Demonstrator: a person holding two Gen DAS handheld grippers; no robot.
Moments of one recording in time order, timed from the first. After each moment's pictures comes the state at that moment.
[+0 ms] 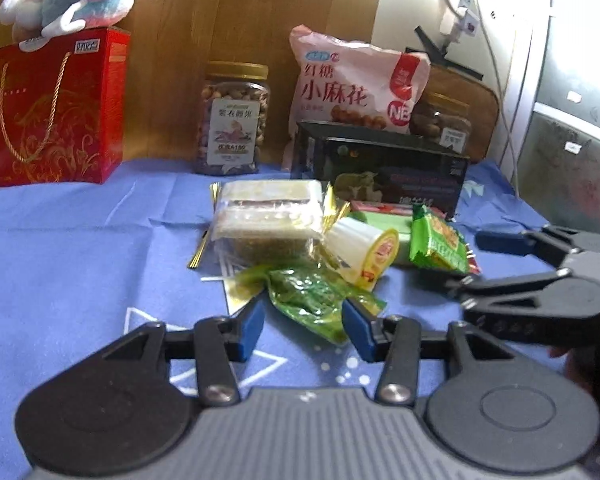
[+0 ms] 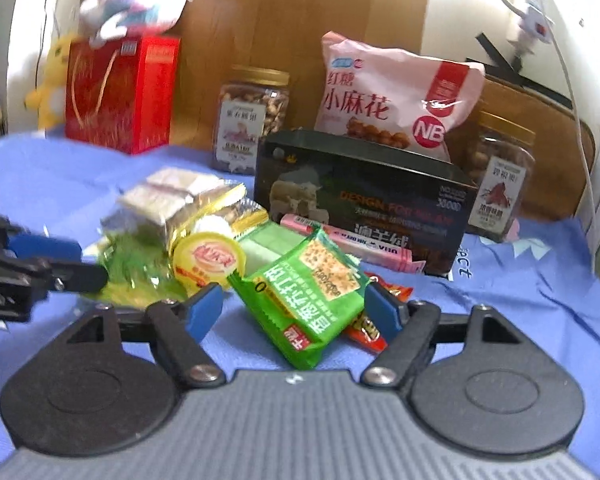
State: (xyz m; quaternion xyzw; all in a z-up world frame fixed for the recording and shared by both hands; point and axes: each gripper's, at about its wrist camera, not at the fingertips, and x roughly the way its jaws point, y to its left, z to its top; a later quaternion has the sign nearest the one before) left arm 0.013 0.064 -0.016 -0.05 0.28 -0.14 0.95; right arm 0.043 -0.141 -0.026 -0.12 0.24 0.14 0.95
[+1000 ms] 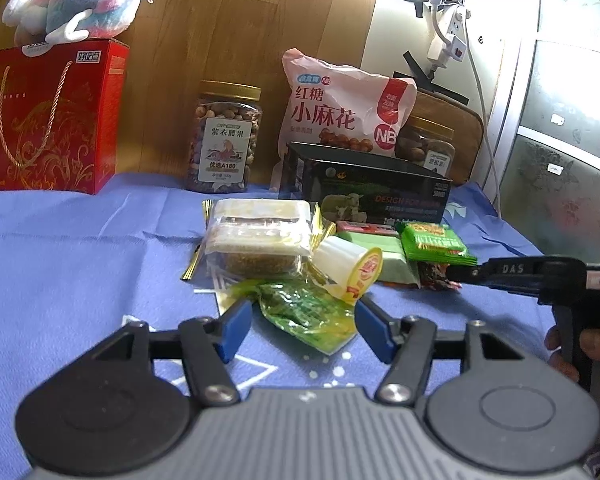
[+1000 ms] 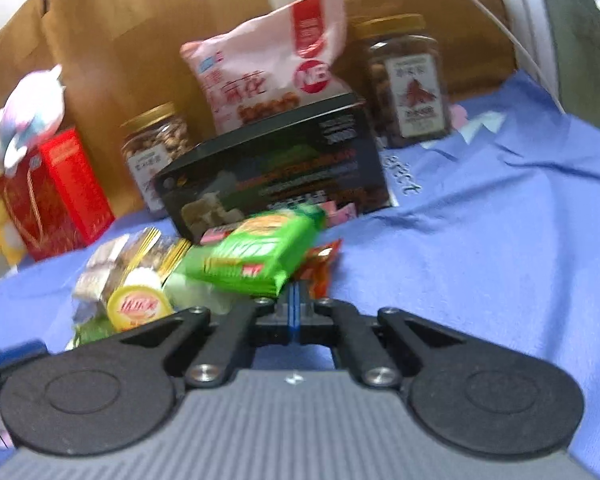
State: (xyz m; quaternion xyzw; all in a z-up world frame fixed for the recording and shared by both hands) left arm 0.006 0.072 -0.015 -0.07 0.26 -0.16 0.95; right arm 0.058 -0.217 -0.034 0.15 0.27 0.08 0.95
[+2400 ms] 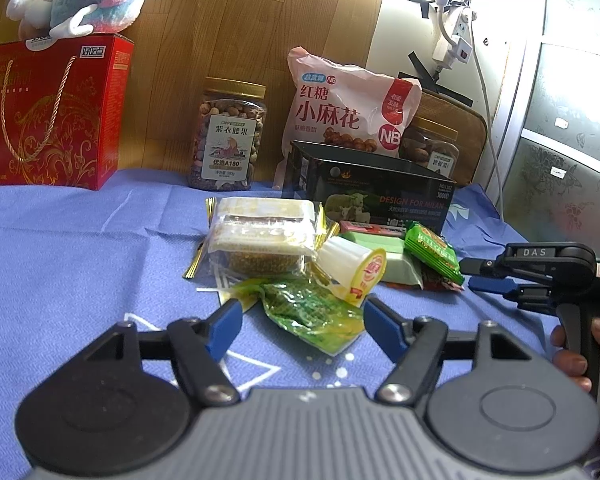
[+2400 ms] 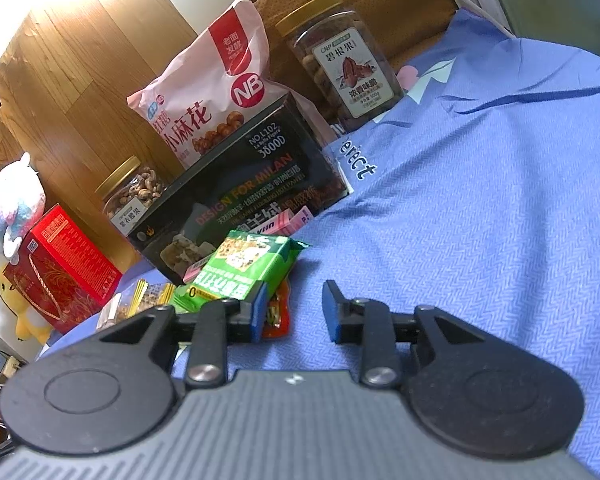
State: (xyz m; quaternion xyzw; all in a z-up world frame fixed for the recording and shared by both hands) left arm 0.008 0.073 -0.015 -0.07 0.26 -0.16 0.95; right arm 0.058 -0.256 -0.041 0.29 0.28 0.06 0.91
